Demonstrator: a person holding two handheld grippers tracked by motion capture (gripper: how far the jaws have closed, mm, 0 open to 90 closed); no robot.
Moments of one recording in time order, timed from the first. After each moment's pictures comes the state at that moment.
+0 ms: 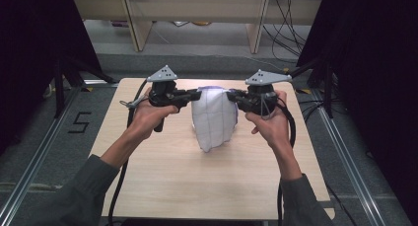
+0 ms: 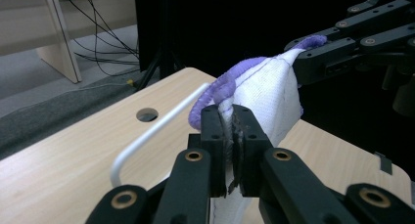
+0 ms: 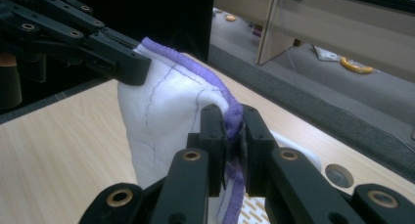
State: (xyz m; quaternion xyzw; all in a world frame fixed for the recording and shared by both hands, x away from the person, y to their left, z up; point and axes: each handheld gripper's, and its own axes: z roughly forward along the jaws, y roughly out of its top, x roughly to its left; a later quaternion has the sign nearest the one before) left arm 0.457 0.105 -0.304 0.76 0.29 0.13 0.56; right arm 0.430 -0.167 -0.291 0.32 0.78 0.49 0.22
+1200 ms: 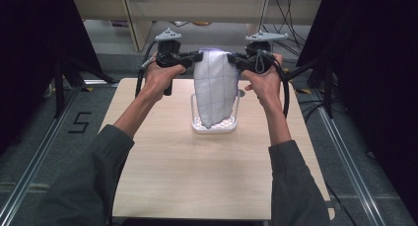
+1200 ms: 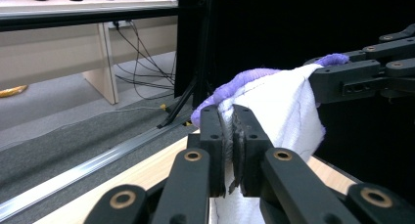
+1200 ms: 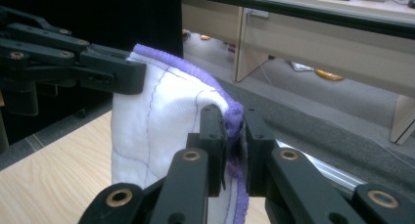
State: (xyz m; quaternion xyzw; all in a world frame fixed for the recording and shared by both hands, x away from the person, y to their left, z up) left arm 0.544 0.095 -0.270 0.72 0.34 0.18 0.58; right arm 0.519 -0.162 -0.252 0.37 0.74 0.50 0.24
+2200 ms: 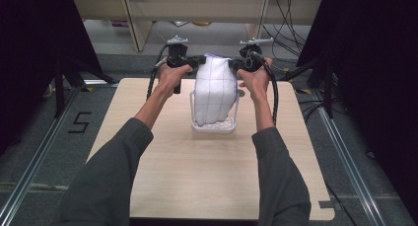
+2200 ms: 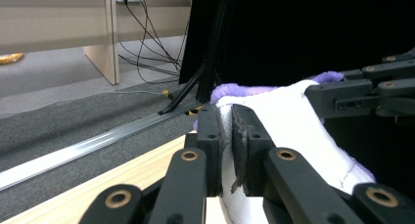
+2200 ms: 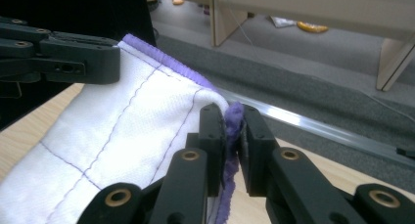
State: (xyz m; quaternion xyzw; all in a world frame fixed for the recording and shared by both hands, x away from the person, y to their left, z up) left arm 0.612 0.084 -0.332 0.71 0.38 0.14 0.57; right arm 0.589 -0.162 -0.310 0.44 0.75 0.45 0.22
